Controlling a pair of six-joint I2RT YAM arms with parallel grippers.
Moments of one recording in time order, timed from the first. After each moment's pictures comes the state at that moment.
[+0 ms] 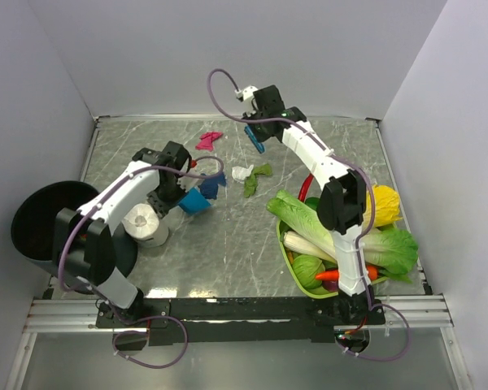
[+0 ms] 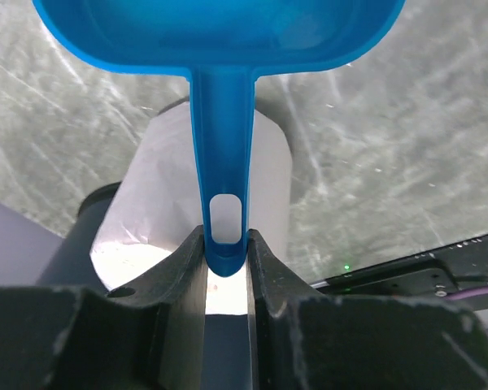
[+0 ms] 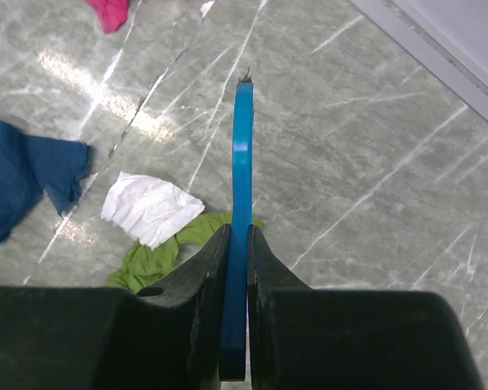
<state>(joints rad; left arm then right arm) -0.39 1.56 1.30 -1.16 -0.13 0.35 0.47 2.19 2.19 -0.73 0.03 -0.21</state>
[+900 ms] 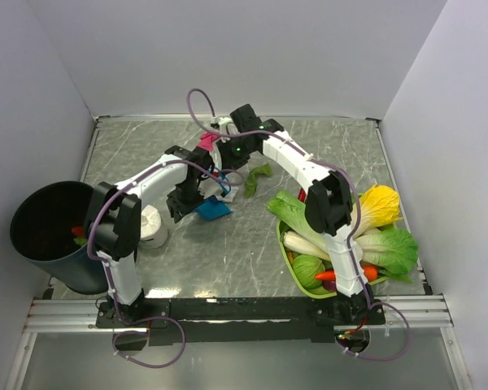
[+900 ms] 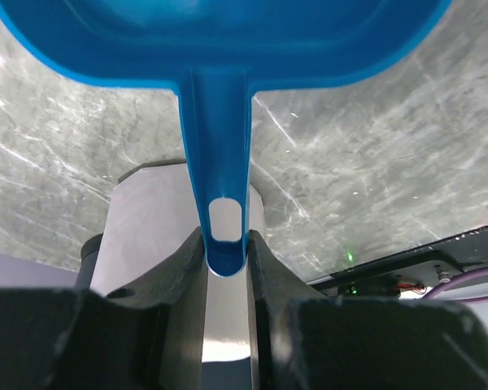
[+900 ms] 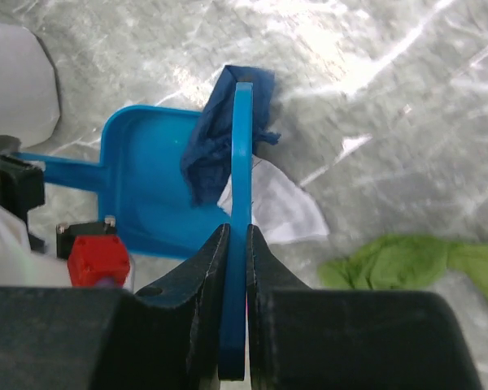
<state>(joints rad) -0.48 1.85 1.44 -1.21 -0.11 0.41 0.59 2.28 2.18 -0.86 -0.41 -0.06</state>
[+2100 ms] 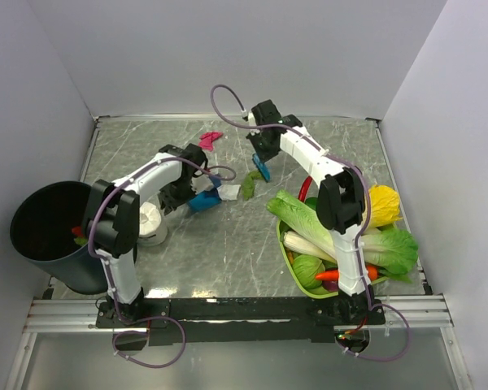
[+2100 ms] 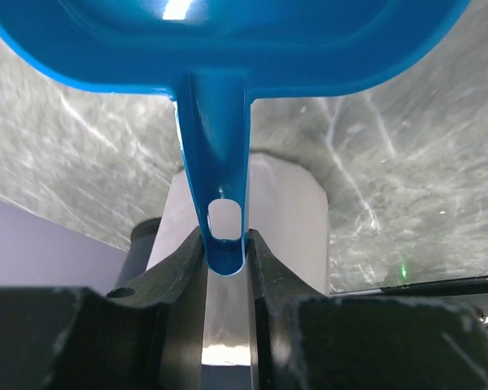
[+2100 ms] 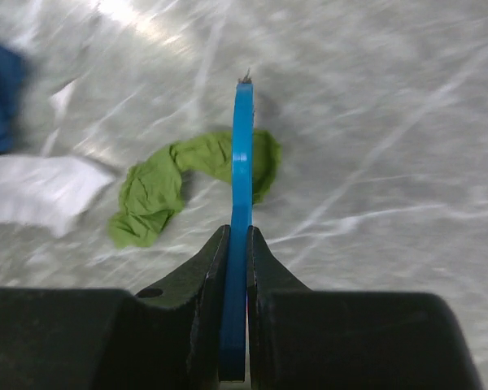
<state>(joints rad) -0.42 1.86 1.42 -1.14 -0.25 0.45 0.47 2.21 2.09 -0.88 0.05 -0.08</state>
